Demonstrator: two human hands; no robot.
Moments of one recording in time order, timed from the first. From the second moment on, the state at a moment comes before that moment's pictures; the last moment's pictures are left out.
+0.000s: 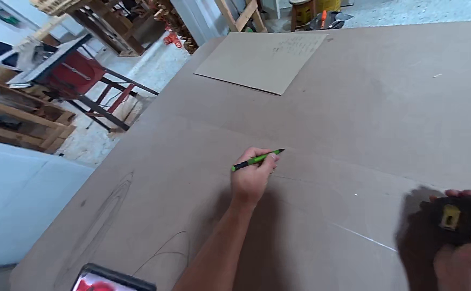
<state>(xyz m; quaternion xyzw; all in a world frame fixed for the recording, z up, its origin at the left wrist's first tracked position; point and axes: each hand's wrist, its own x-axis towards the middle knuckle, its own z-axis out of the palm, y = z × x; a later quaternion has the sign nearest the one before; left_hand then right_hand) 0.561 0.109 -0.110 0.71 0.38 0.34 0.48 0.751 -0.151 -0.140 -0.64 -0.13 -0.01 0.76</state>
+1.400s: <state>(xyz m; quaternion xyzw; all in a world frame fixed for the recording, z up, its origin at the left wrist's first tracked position) 0.605 0.041 -0.111 0.76 0.28 0.28 0.51 0.743 -0.147 -0.121 -0.64 -0.11 -0.02 0.76</state>
